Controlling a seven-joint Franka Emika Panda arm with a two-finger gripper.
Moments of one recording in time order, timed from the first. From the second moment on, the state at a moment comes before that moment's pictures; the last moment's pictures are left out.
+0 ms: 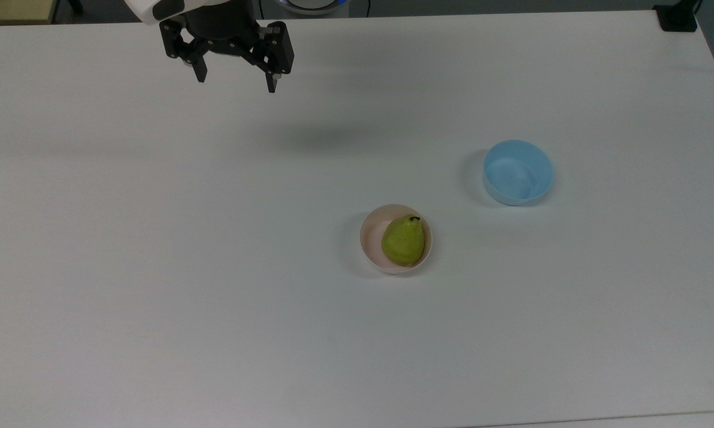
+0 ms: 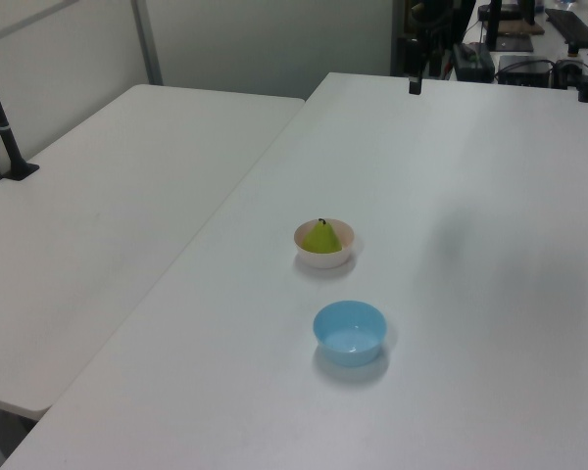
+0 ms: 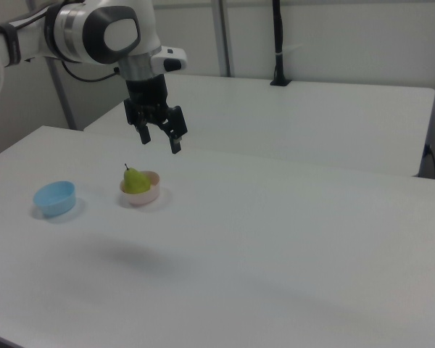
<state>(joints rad) 0.04 0.16 -0.11 -1.53 0.00 1.70 0.06</state>
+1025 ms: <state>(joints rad) 0.17 0.22 -0.14 -1.52 0.00 1.74 0.05</state>
